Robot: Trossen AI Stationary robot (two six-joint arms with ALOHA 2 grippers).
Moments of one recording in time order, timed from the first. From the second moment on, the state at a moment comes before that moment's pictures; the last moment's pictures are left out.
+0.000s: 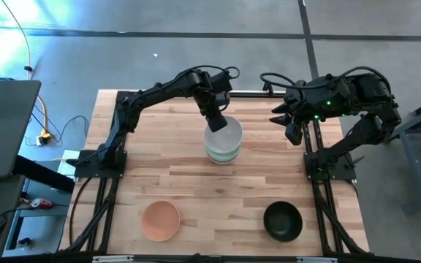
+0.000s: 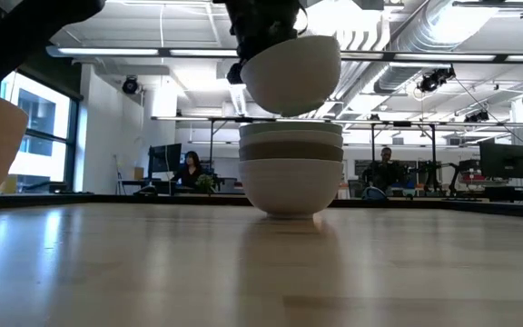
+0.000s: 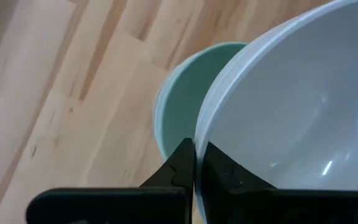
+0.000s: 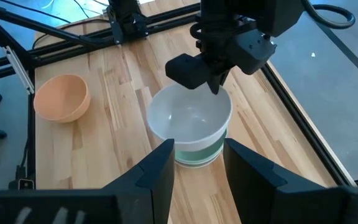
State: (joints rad) left arm 0.45 2.16 2.33 -1.43 0.19 -0.13; right arm 0.09 1.44 2.24 -1.55 0.24 0.31
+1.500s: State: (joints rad) left arm 0.40 2.29 2.33 -1.54 0.08 -0.12; right arm 0.09 1.44 2.24 -1.55 0.24 0.30
